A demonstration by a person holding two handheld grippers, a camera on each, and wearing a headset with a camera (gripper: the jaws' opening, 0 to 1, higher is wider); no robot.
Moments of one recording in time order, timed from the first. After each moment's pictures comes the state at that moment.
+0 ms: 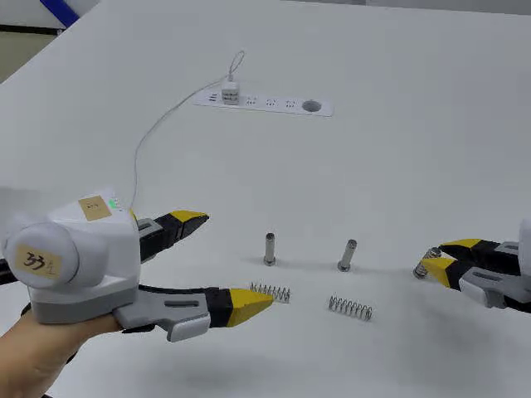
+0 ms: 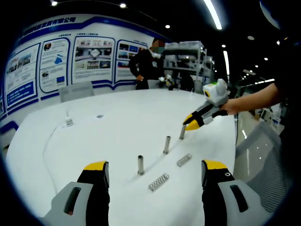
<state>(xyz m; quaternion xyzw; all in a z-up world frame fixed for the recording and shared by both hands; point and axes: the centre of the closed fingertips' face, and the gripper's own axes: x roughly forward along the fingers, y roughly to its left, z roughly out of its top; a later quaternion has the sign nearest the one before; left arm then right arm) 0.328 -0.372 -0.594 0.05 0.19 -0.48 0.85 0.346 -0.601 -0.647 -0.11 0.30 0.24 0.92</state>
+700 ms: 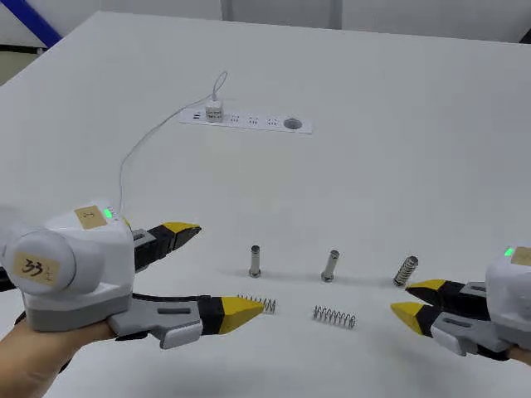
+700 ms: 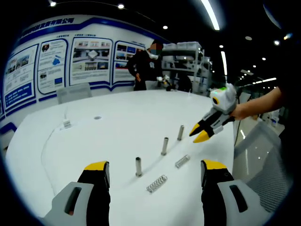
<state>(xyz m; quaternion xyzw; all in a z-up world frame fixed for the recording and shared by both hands) 0.327 -0.375 -0.593 0.05 0.19 -0.49 0.85 0.305 -0.558 -0.664 -0.10 0.32 0.30 0.89</state>
